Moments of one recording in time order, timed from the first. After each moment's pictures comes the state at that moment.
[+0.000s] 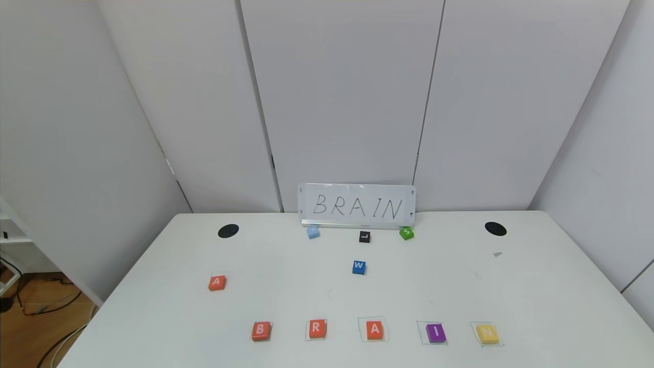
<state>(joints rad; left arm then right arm) 0.26 0.71 -0.87 0.23 -0.36 0.09 0.11 0.66 -0.90 0.18 -0.16 -0.08</state>
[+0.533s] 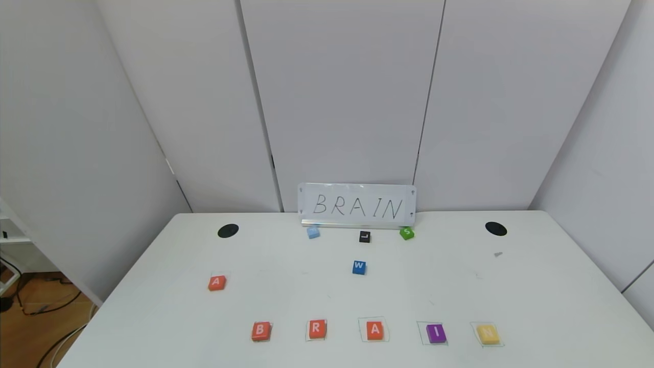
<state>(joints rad) 0.18 0.56 -0.88 0.33 -0.36 0.10 0.02 0.47 -0.93 0.28 -0.08 -0.11</state>
